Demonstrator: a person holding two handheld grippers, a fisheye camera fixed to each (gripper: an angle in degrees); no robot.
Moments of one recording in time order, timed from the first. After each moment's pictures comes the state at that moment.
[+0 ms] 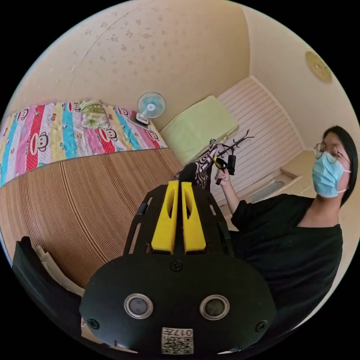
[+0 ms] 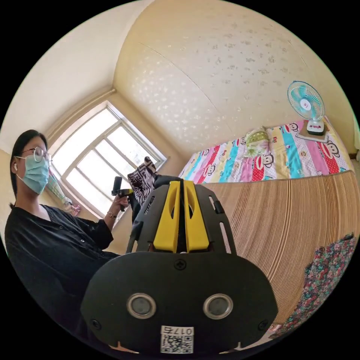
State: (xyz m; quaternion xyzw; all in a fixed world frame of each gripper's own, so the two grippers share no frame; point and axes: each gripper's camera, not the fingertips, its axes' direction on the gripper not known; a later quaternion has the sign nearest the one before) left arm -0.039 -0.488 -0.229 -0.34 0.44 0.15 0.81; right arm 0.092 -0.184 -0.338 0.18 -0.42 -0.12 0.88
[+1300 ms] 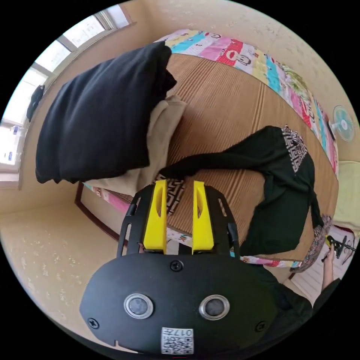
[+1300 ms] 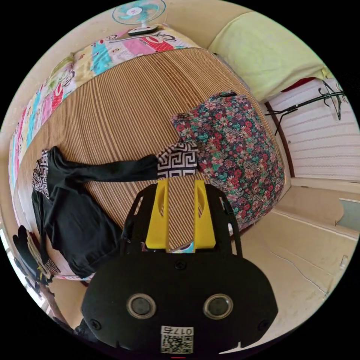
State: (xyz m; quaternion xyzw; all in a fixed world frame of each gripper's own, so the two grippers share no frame) left arm -0.214 -0.338 -0.014 -0.40 -0.15 -0.04 0.90; right arm 0.143 -0.212 -0.045 -0.12 0.05 0.18 0.98
